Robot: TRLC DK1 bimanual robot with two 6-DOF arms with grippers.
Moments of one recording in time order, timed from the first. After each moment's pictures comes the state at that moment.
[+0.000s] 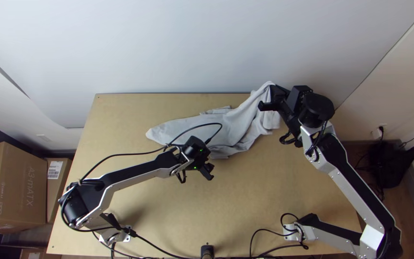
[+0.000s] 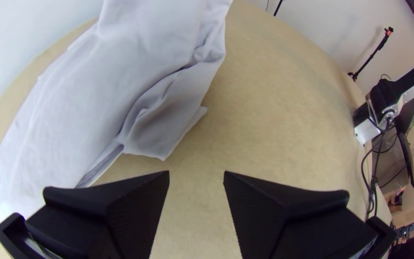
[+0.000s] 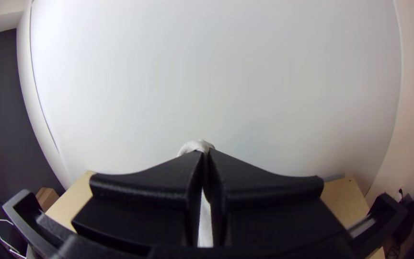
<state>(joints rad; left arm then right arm) -0.84 1.72 1.14 -0.22 0.12 -0.04 0.44 1.22 1.21 -0.07 0.18 0.22</state>
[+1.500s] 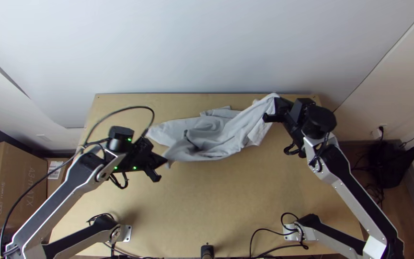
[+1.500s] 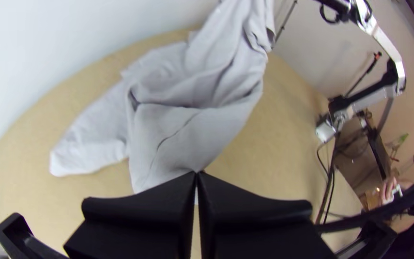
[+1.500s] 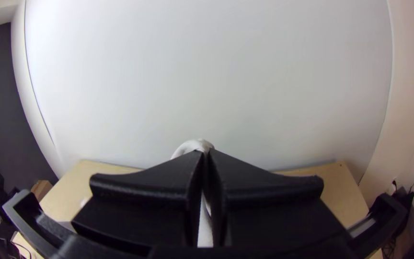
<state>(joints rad) -0.49 1.08 1.05 -0.80 0.35 0.16 0.42 1.12 1.06 -0.08 0.18 0.22</state>
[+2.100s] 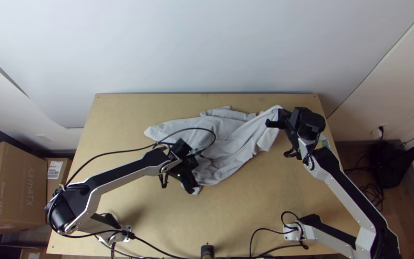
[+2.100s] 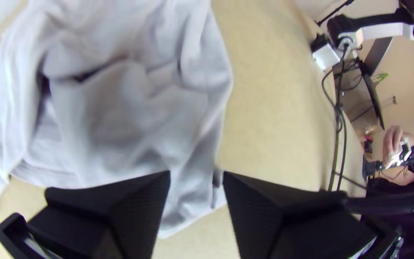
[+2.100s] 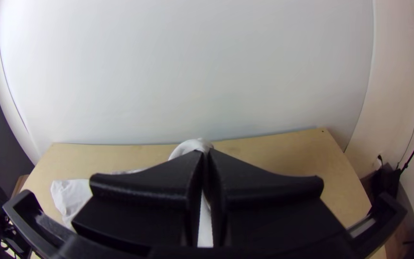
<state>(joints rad) -0.76 1.61 1.10 -0.63 0.37 0.20 0.30 1.16 0.90 -0.02 0.18 0.23</state>
